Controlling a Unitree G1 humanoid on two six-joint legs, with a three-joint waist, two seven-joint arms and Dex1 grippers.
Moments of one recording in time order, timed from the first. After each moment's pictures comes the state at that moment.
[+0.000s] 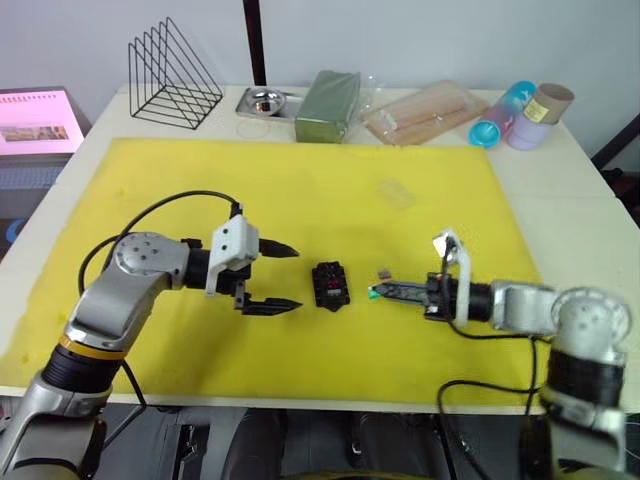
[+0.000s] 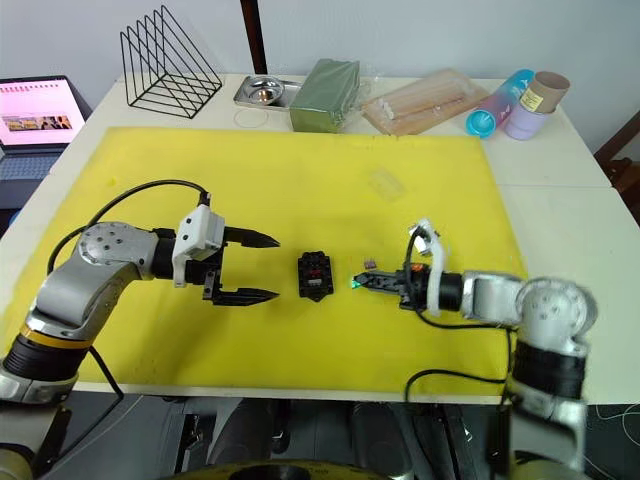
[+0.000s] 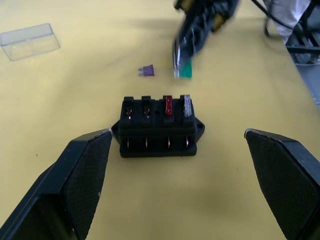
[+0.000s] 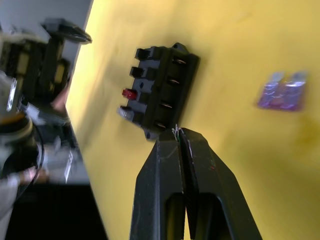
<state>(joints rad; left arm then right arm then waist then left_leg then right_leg) -0.44 0.72 -0.14 -0.22 -0.42 0.40 -1.21 -0.32 -0.29 -0.46 -0.30 1.12 1.61 0.27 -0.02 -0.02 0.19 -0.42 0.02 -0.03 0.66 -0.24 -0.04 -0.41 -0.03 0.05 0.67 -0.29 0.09</state>
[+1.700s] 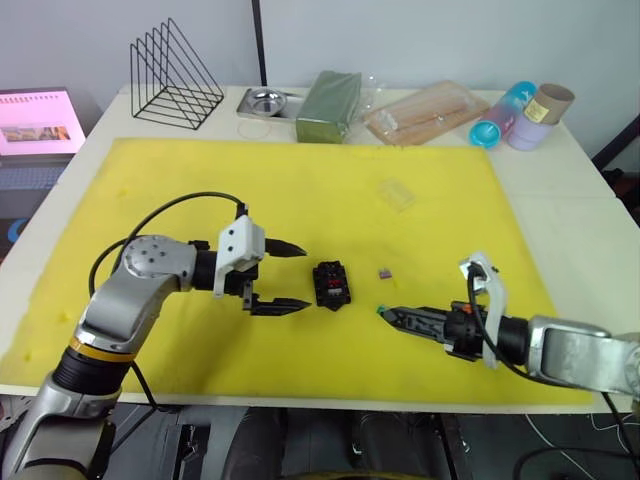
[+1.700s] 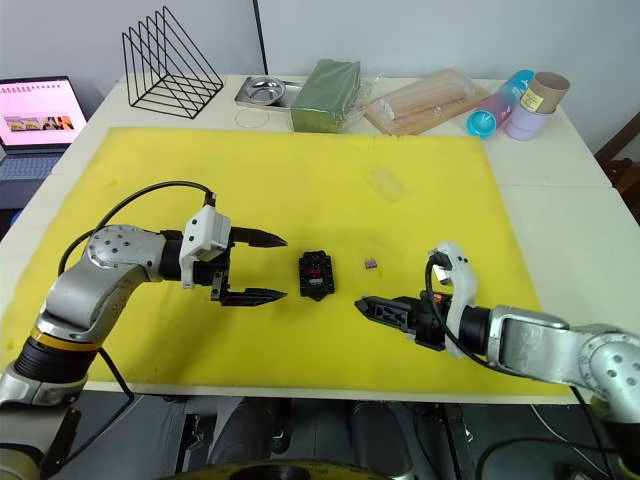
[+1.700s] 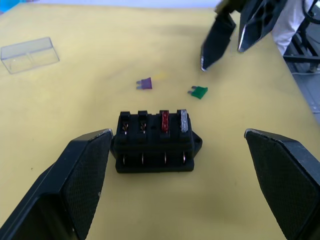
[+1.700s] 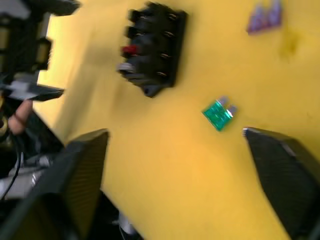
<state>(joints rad) -0.43 0.69 -0.14 -0.23 -0.42 0.40 -1.19 -0.06 -1.05 -0.14 -0.45 1.94 1.04 -0.09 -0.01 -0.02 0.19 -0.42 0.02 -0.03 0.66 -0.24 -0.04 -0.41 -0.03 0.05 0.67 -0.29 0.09</state>
